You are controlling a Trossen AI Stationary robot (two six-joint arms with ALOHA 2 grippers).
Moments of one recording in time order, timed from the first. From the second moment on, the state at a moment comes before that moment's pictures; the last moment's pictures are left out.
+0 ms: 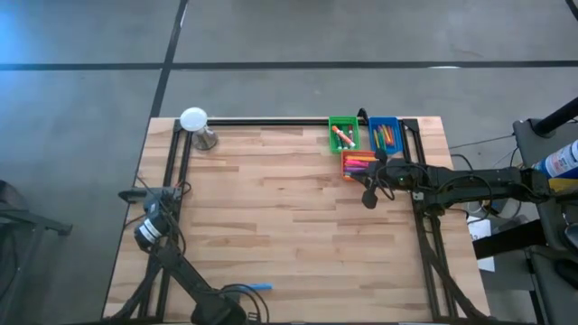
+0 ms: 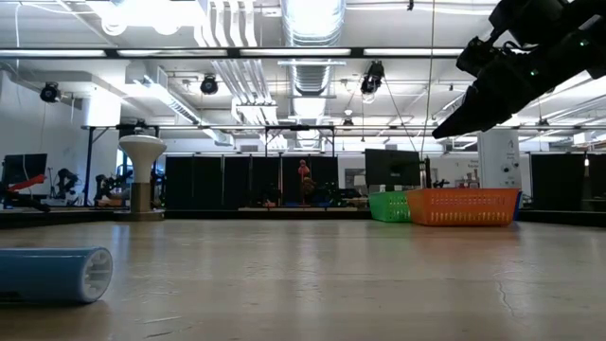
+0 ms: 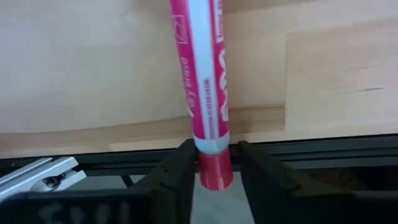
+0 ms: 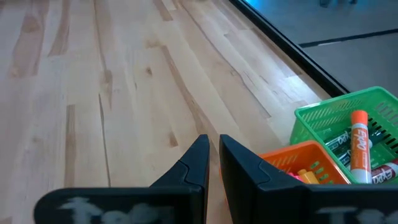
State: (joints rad) left arm -0.87 2.17 1.66 -0.93 0.27 -2.28; right arm -0.15 0.77 0.34 -0.07 0.20 0.07
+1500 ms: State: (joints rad) left arm 0.13 1.90 1.39 -0.77 -0.11 -0.01; right arm -0.07 0.83 0.34 -0.09 0.10 0.18
